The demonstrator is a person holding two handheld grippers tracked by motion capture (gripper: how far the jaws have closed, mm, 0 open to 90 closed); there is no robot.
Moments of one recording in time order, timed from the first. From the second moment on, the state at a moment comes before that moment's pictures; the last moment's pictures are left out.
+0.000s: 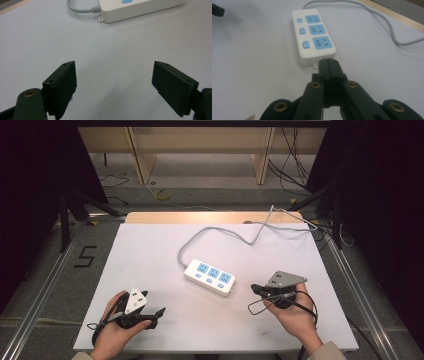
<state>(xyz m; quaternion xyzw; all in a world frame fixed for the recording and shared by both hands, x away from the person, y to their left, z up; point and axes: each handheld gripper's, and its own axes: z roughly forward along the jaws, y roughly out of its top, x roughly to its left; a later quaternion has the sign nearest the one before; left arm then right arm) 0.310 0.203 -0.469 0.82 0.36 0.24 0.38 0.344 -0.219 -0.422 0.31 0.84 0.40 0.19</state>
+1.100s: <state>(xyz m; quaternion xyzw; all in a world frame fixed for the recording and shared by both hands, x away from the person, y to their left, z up) 0.310 0.202 -0.470 0.82 0.36 0.24 0.37 0.358 -0.200 -0.421 0.30 0.85 0.40 0.17</state>
